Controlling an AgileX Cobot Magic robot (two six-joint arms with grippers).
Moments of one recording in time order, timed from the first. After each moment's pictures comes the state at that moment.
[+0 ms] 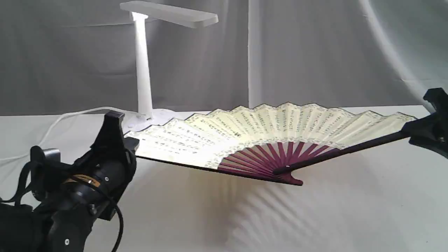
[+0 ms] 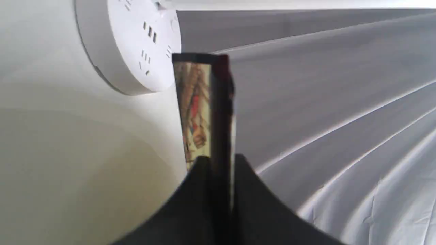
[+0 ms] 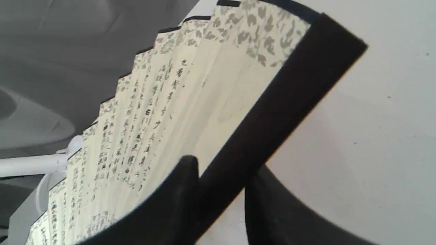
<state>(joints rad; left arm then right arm) -0.56 1.81 -0.67 -0.56 -0.82 -1.13 -0.40 1.83 -1.03 1.42 0.72 -0.92</state>
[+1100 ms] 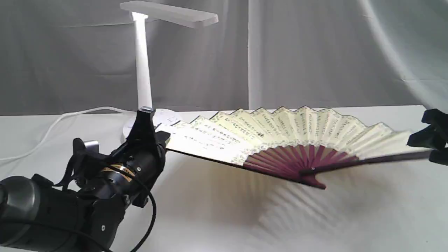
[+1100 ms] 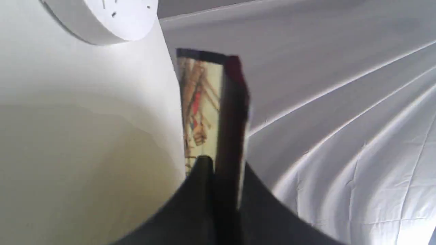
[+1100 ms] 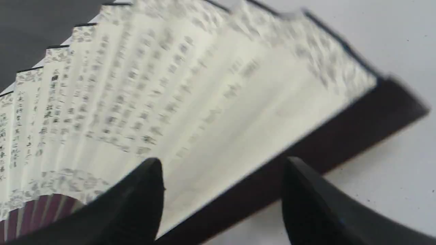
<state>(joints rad) -0.56 1.97 -0.81 -0.40 -0.83 -1.26 -0.40 1.83 -1.03 1.27 0.62 -1.00</state>
